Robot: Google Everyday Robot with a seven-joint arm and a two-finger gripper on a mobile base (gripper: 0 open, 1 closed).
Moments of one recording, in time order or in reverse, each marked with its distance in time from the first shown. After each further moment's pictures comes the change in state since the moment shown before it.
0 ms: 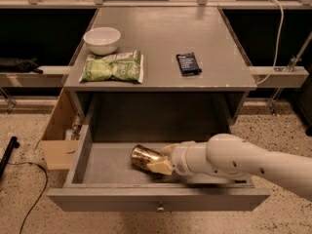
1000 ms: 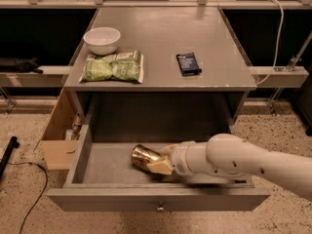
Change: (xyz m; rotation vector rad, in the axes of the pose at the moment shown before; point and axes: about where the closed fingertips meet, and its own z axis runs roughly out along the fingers) arm 0.000 0.000 0.000 0.000 0.000 0.000
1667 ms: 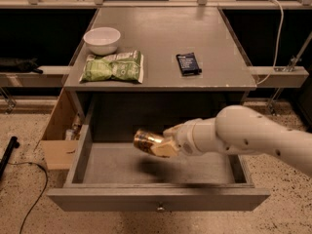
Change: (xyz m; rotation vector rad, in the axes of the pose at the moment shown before) arm -0.055 -0.010 -0.053 0.020 0.018 -0.063
